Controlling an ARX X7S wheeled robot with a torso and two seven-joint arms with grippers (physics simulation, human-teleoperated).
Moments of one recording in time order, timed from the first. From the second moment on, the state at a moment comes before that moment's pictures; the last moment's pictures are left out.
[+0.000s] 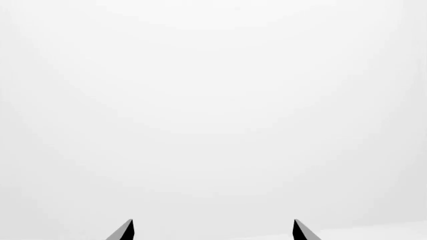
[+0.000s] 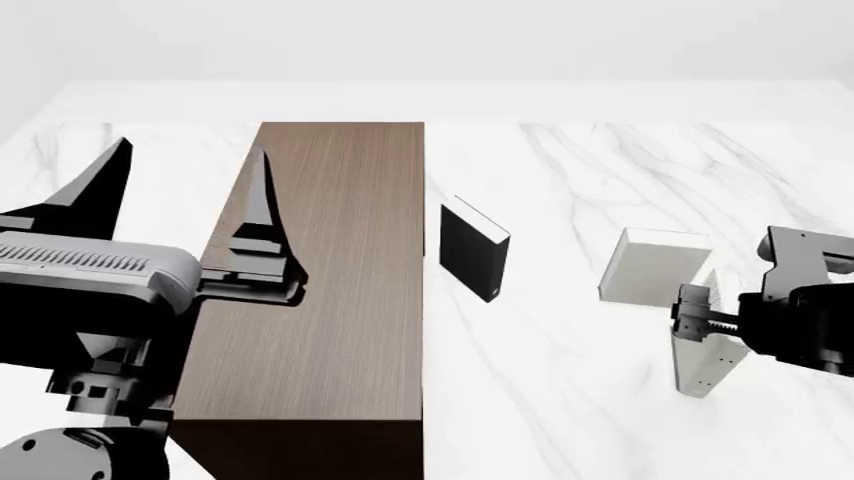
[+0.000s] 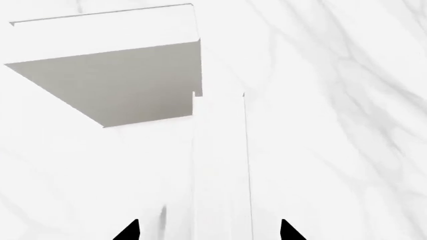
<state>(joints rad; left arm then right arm) -0.36 -0.35 0.03 0.91 -0.43 -0.72 -0.27 1.09 0.78 -0.70 0.68 1.23 0.95 0.35</state>
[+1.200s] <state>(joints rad) -0.36 -0.38 0.03 0.91 -0.47 -0.70 -0.31 0.96 0.95 -0.60 0.34 1.45 0.99 0.48</state>
